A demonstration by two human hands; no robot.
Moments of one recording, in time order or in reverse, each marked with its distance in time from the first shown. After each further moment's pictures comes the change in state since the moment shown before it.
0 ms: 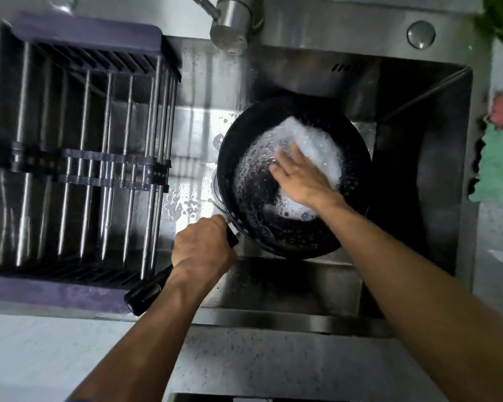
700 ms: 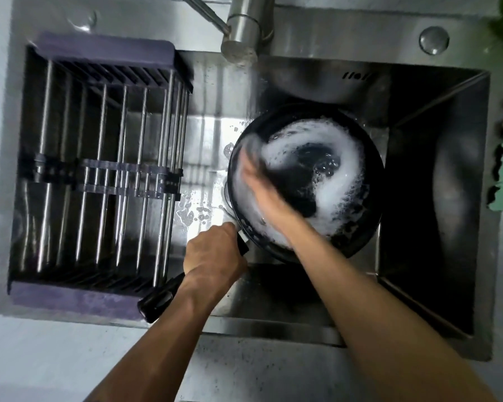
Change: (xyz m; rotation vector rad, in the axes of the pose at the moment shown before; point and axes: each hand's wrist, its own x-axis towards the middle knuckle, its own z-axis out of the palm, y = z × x) left_hand -0.001 0.001 -0.003 0.050 -0.019 0.012; right_hand -0.009 -0.076 0.033 1.002 -0.013 -0.285
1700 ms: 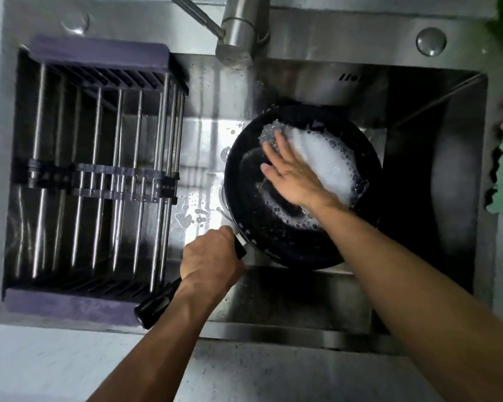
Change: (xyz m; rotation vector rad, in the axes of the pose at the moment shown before) left_hand 0.001 0.001 -0.001 0.004 0.001 -0.002; right_hand 0.023 0.013 -0.073 -0.872 -0.030 0.097
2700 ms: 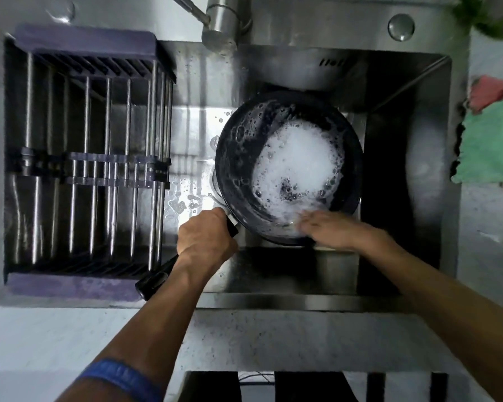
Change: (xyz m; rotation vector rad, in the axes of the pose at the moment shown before) left_hand 0.000 -0.001 0.000 -0.053 -0.018 -0.009; right_hand -0.120 0.042 0.015 -0.119 -0.413 0.253
